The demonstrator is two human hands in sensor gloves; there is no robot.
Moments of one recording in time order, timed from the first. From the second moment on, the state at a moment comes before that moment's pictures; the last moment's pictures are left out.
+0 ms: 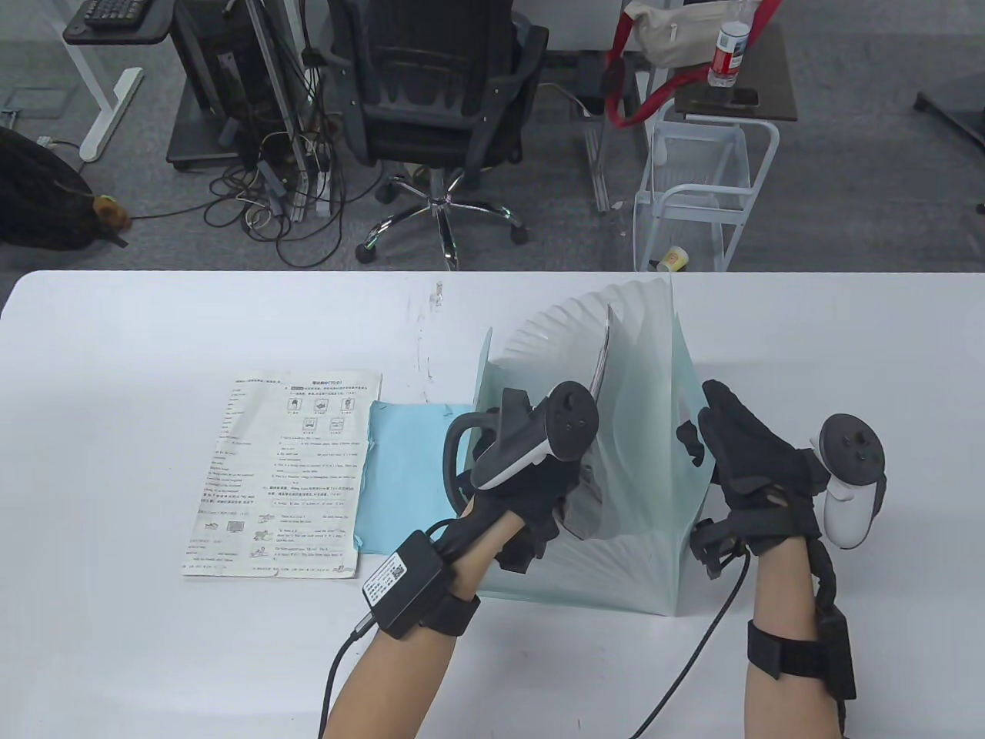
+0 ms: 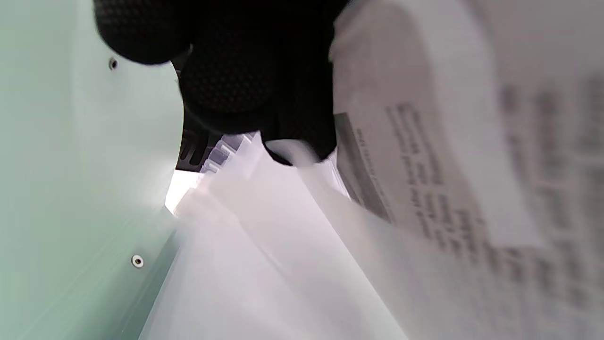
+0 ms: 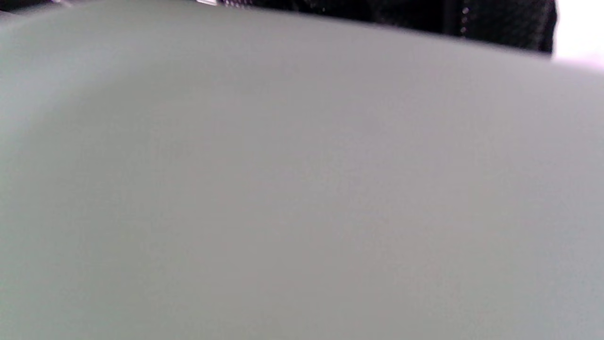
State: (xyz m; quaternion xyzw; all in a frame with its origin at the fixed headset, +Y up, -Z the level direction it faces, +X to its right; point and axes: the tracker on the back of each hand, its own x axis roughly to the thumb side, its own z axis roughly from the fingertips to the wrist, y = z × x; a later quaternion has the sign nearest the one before) left_hand -0.010 -0.585 -0.327 -0.04 -0.14 0.11 0.98; right_hand 0.265 -0.651 -0.318 -0.02 0.01 0.77 0.64
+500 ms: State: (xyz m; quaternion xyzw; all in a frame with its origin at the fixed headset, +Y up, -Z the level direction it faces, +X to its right) left_hand -0.032 -0.559 -0.315 0.02 -0.15 0.15 0.98; right_hand 0.265 -0.652 -0.318 -0.02 0.01 0.77 0.64
